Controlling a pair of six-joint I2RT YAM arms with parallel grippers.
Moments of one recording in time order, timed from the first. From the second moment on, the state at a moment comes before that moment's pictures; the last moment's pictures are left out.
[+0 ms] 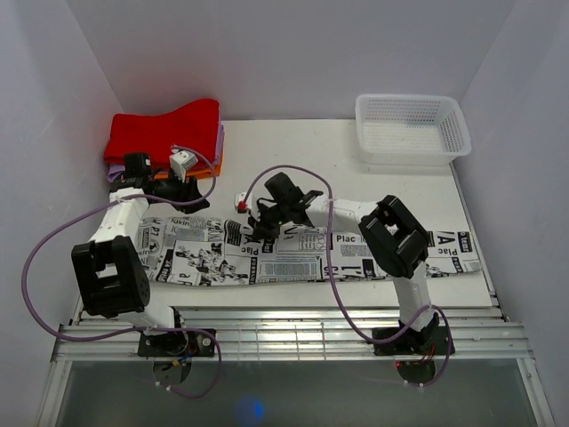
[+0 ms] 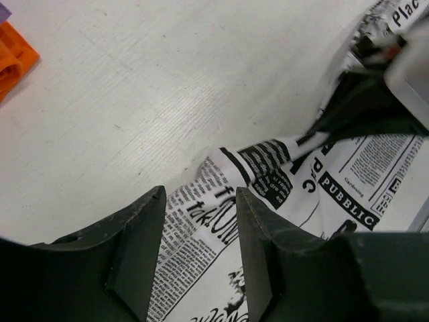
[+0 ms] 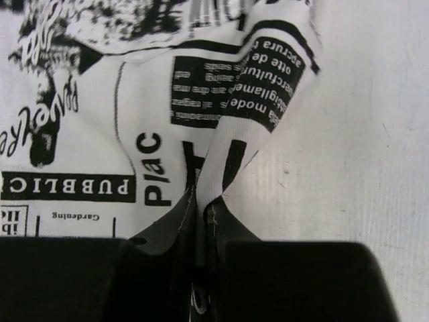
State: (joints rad) left arm 0.17 1.52 1.11 -0.59 0.91 0.66; right arm 0.80 2.10 1.45 -0.20 -0.69 -0.48
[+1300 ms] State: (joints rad) left arm -0.14 1.75 1.20 -0.61 0.48 0.43; right arm 1.21 2.04 0.82 0.84 0.21 -1.16
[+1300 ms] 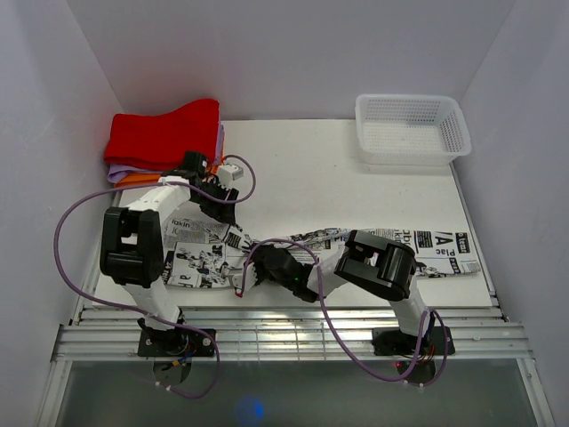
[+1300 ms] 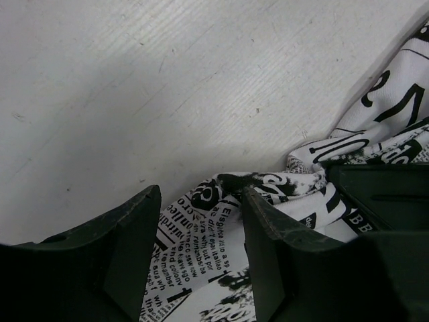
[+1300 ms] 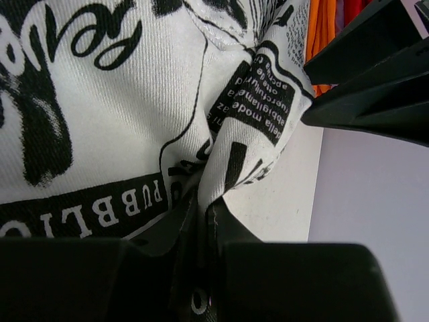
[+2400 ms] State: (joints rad) left arm -0.16 1.75 1.11 -0.16 0.17 0.22; right arm 1.21 2.01 0.82 0.81 0.26 -1.07
